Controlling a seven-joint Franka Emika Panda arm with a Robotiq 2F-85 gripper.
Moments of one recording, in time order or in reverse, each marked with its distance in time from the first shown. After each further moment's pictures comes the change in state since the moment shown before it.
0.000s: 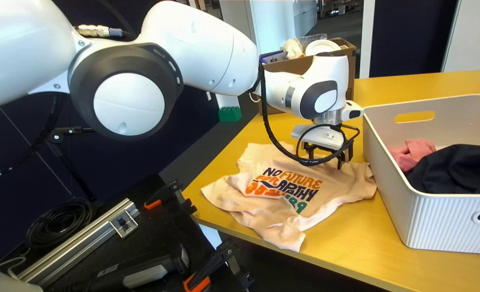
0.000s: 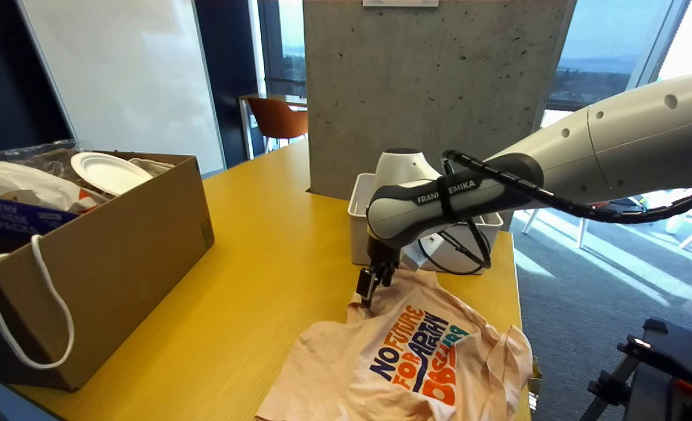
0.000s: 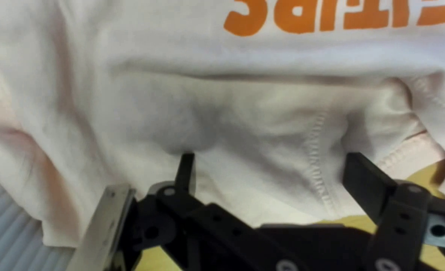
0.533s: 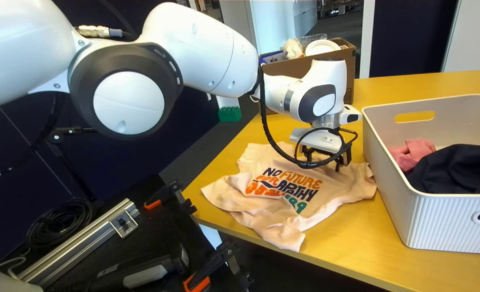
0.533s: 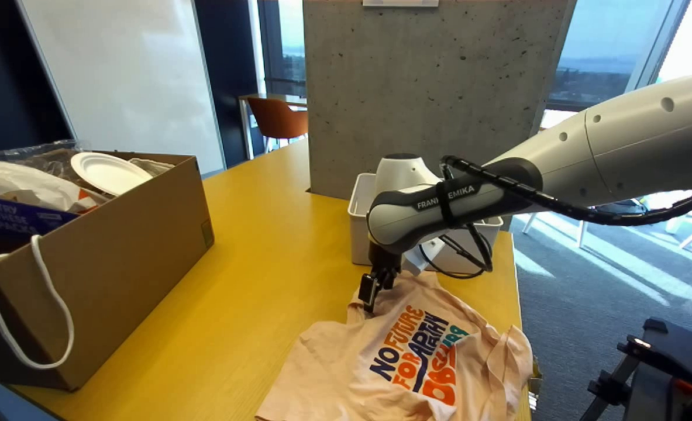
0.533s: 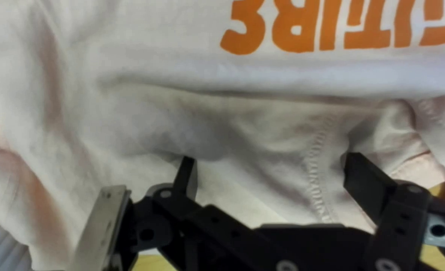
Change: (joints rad) arm 0.006 -0.001 -0.010 -0.022 0.003 0.001 -0.003
